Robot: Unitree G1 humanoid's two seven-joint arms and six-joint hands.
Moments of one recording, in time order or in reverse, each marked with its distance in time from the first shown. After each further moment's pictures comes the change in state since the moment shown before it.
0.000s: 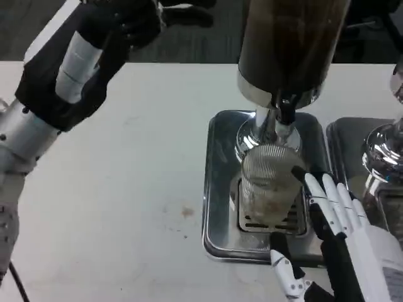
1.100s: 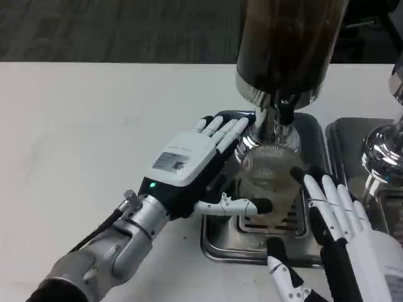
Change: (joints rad) left arm -0.081 -0.220 -0.507 0.635 1.385 -0.073 1.143; right arm 0.086 -0.001 0.032 -0.077 -0.039 -0.014 -0.001
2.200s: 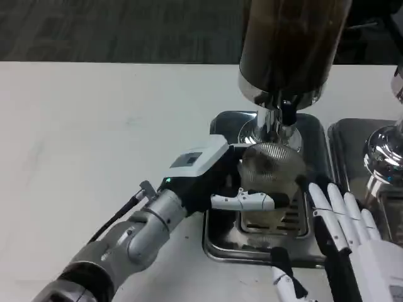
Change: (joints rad) left arm -0.135 -0.145 0.096 0.326 -0.164 -0.186 -0.201; right arm 0.080 0.021 0.001 -0.041 -0.079 0.001 -0.002
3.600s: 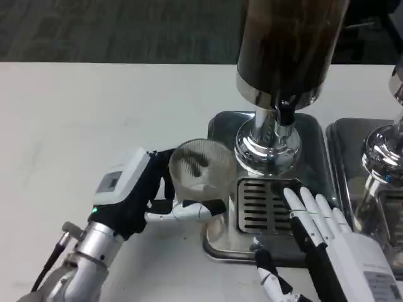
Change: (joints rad) left arm 0.280 0.188 0.124 -0.241 -0.021 -0.147 0.207; right arm -0.169 -0.082 -0.039 0.123 0.103 -0.008 0.080
